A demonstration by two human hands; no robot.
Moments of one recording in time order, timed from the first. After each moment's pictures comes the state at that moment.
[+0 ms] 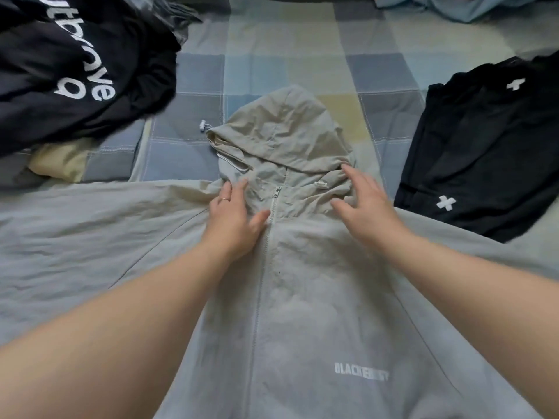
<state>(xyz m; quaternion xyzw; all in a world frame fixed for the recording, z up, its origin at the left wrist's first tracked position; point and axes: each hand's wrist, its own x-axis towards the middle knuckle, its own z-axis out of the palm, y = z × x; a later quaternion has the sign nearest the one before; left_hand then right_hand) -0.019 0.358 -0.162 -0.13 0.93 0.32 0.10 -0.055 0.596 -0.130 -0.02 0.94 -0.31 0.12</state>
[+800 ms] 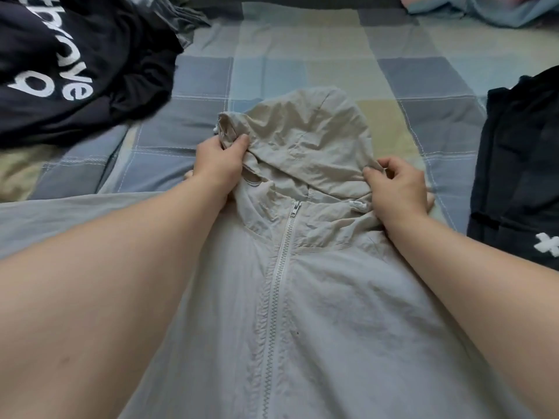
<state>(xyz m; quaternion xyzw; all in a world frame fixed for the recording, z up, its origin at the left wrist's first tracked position) -0.173 0.310 -0.203 -0.26 0.77 0.57 -0.10 -0.183 0.567 -0.225 0.15 0.88 -0.44 -0.07</state>
